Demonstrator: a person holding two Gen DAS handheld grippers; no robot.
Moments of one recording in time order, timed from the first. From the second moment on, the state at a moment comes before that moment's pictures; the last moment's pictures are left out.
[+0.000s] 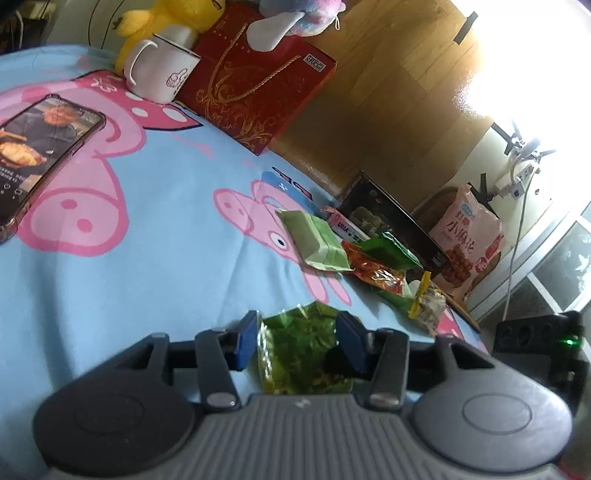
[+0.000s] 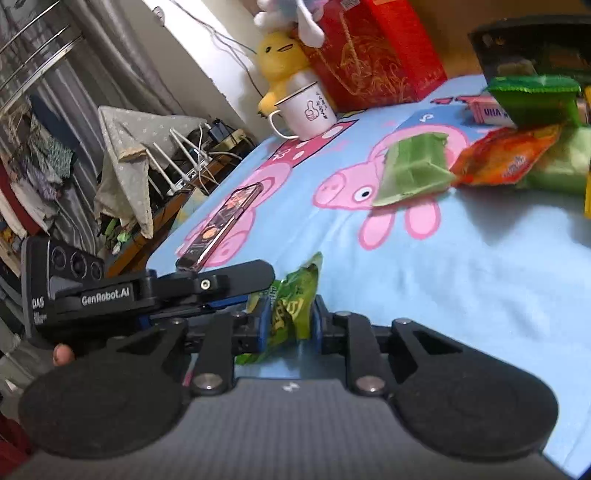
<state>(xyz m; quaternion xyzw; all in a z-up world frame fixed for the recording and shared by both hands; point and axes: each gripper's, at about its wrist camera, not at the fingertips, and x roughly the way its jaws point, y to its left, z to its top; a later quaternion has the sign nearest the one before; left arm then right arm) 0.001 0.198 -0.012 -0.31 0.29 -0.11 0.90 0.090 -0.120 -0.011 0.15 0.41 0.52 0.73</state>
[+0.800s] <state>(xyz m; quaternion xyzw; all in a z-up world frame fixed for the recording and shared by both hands) 0.027 0.180 -0.026 -0.36 0.33 -0.14 0.86 0.103 -0.160 -0.021 0.27 0.42 0.46 0.73</state>
